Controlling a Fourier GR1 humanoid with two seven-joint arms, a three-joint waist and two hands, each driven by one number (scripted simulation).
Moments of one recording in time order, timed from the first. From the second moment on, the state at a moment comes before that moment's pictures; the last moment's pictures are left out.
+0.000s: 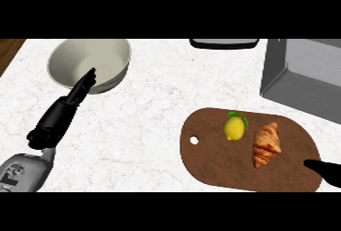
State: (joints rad) left arm -0.23 0.47 -0.23 -1.51 0.09 0.03 -0.10; right arm 0.02 -0.80 0.09 -2.23 0.50 -0.11 0.70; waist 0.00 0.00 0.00
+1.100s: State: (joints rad) left arm -0.28 0.44 -0.23 -1.48 0.07 -0.02 -0.09; right arm -0.50 -0.61 0.54 -1.90 0.37 0.34 1.17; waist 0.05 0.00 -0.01
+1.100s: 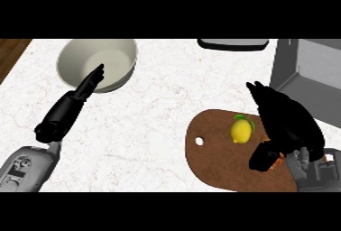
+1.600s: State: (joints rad) left arm -0.27 0.44 -0.20 -1.51 0.08 -0.02 -0.07; right arm -0.61 -0.46 0.61 -1.70 0.43 0.37 1.21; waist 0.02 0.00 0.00
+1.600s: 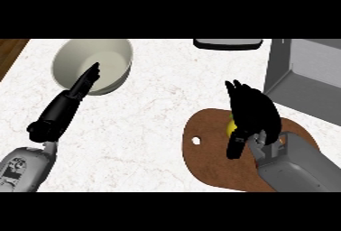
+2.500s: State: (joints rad) left arm -0.23 0.43 -0.17 -1.51 0.05 -0.04 -0.09; right arm -0.60 -0.35 0.58 -1.48 0.60 0.41 1.15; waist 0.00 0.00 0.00
